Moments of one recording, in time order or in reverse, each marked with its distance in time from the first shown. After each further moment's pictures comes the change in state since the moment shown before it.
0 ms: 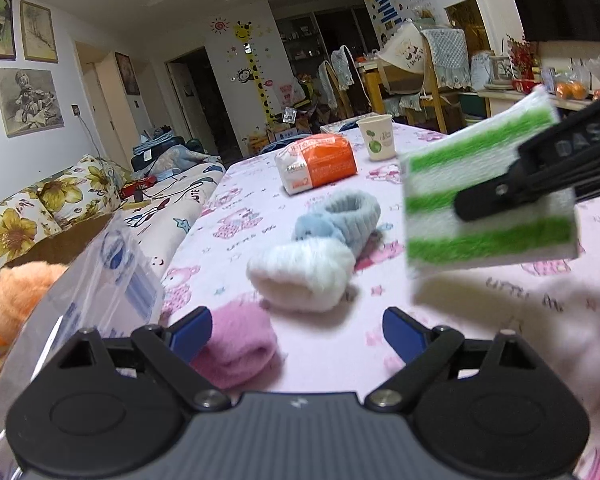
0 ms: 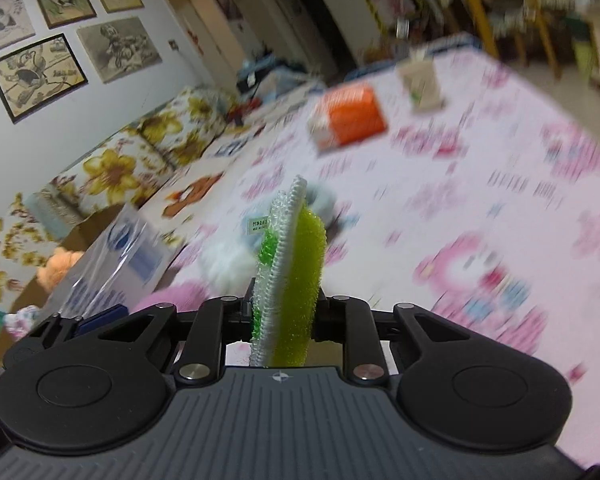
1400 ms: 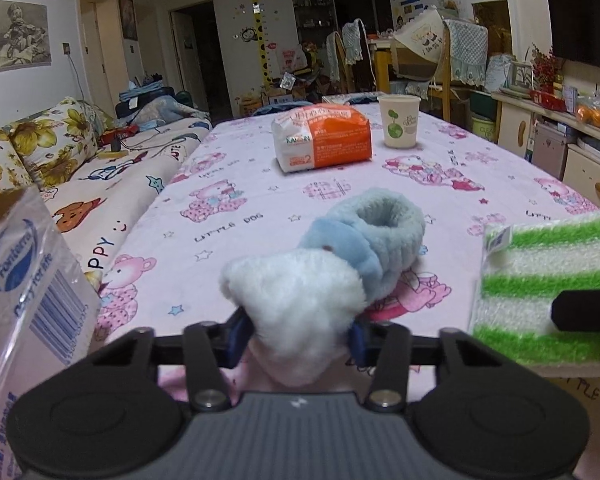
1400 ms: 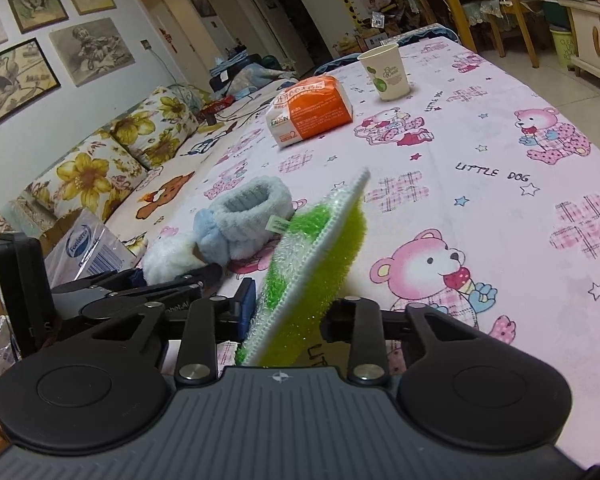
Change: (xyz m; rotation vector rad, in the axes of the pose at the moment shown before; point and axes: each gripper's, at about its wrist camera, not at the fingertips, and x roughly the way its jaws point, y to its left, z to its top) left arm 0.089 0.019 0.027 -0.142 0.104 -0.082; right arm 0.009 -0.006 -0.011 0.069 0.045 -0.036
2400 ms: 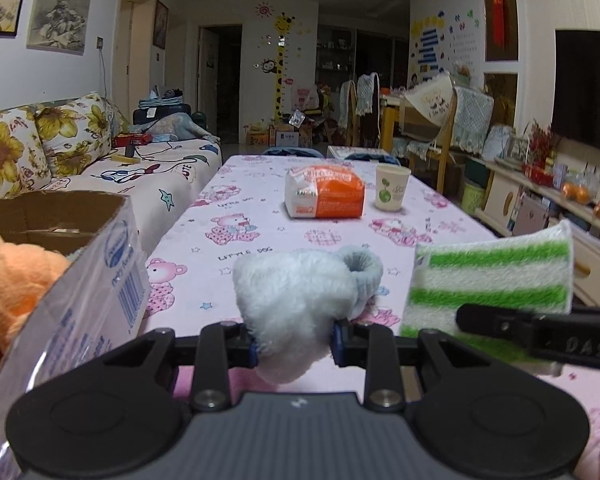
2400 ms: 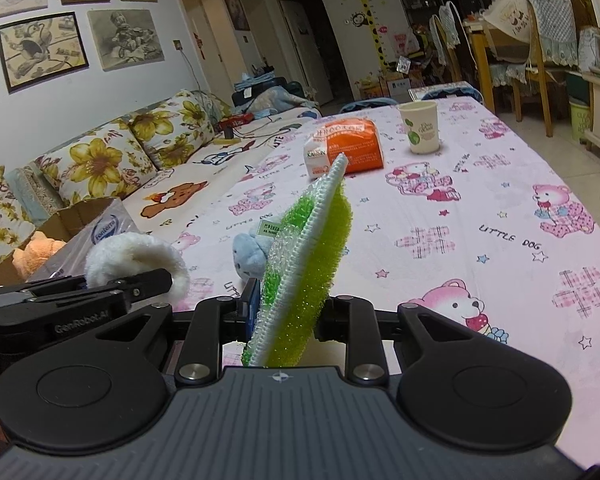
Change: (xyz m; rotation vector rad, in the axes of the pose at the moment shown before) left arm -0.083 0.023 -0.003 -0.171 -0.117 -0.062; right arm -0.006 0.024 0.006 -0.181 -0.082 -0.017
